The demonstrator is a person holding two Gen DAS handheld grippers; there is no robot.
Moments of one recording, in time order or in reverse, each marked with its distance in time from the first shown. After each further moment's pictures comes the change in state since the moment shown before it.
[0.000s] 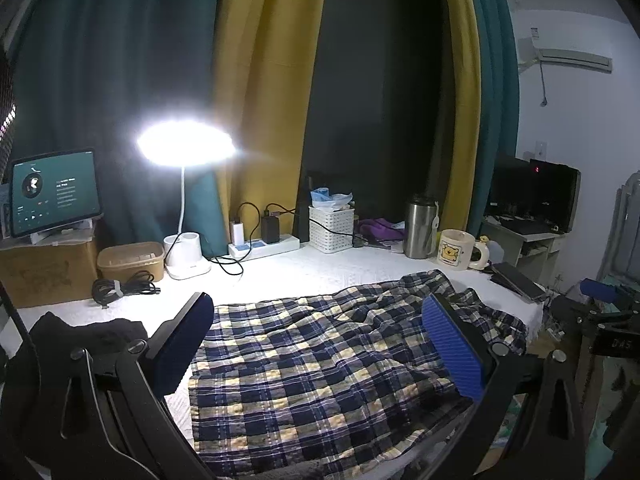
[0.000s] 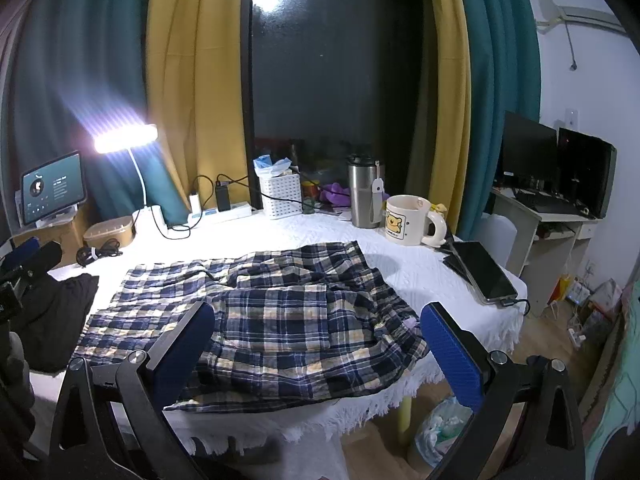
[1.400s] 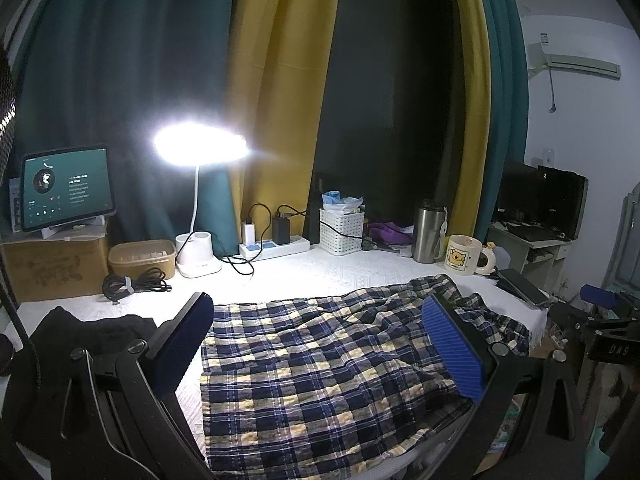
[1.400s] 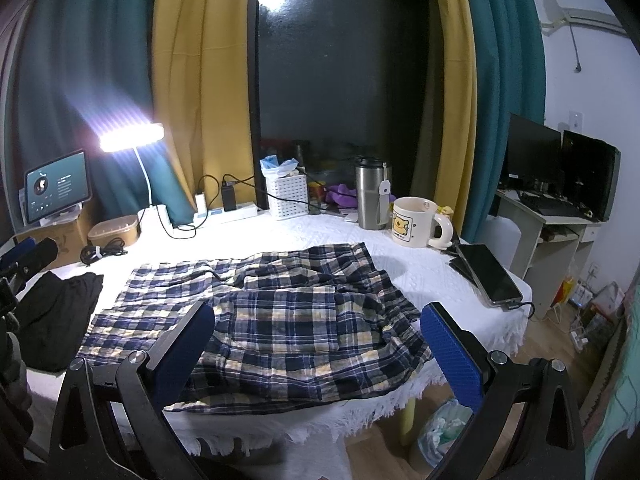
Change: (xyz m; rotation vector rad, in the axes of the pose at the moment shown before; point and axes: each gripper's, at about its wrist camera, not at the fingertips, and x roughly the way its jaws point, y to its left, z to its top) left arm -0.008 0.006 0.001 -0.022 -0.006 0.026; right arm 0.000 0.005 0.001 -0.008 -0.002 0.011
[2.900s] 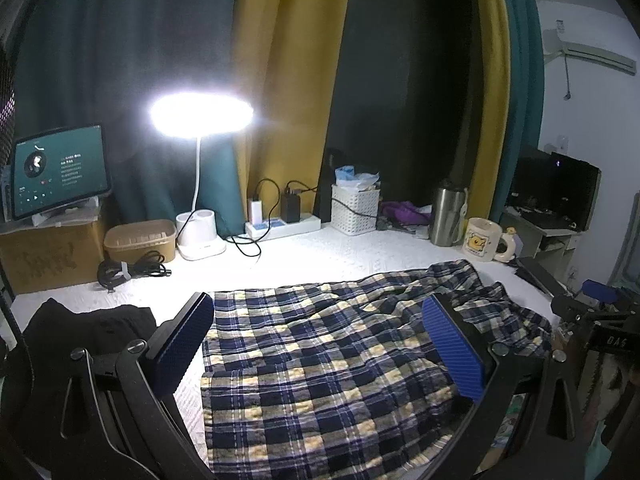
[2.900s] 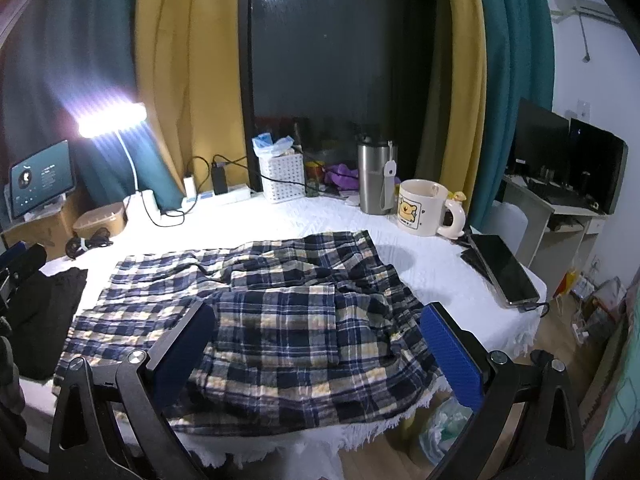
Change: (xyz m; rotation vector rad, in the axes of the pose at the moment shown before) left arm 0.048 0.017 0.001 -0.016 0.100 0.027; right arm 0.056 -0.005 0.009 0.005 0.089 -0.008
